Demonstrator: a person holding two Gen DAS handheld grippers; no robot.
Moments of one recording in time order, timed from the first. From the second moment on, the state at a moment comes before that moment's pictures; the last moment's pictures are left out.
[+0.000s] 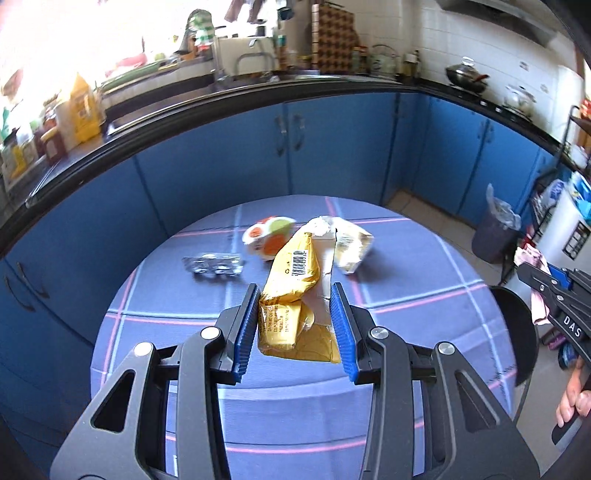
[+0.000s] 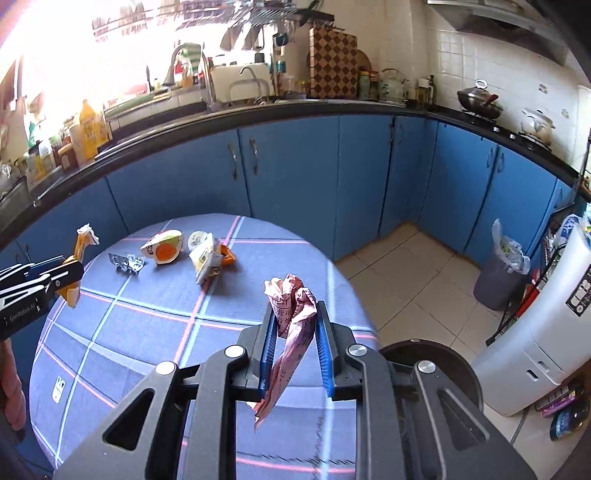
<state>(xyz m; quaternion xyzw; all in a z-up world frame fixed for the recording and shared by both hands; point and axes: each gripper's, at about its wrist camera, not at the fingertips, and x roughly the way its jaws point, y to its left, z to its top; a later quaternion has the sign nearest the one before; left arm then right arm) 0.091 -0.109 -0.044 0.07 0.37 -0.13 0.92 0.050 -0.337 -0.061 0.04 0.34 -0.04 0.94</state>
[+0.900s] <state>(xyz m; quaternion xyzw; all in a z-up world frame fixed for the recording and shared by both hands) 0.059 -0.280 -0.046 0.15 0.37 -0.25 0.89 0.005 -0.448 -0.070 0.08 0.33 -0.11 0.93</state>
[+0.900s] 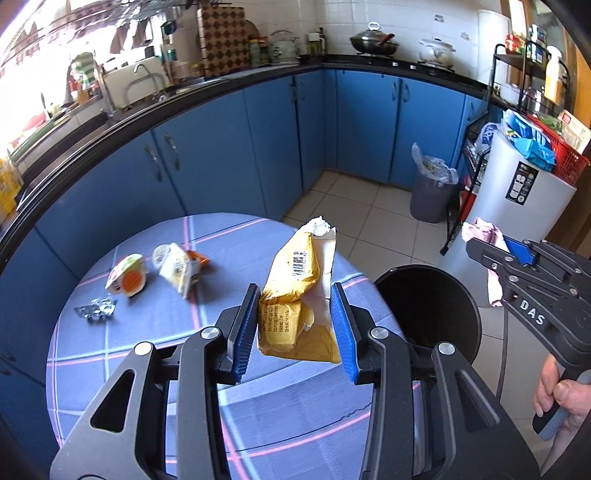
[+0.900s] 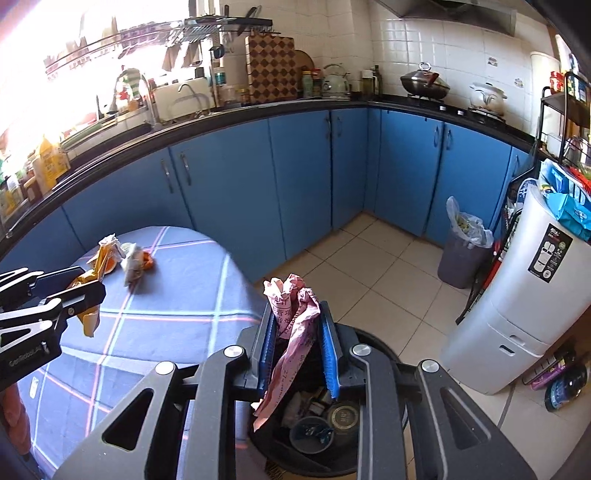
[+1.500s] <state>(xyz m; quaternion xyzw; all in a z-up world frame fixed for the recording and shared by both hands) 0.070 -0.331 -0.059 0.17 0.37 -0.28 0.87 0.016 -0.480 -0.089 0.06 0.32 -0.17 0.93</state>
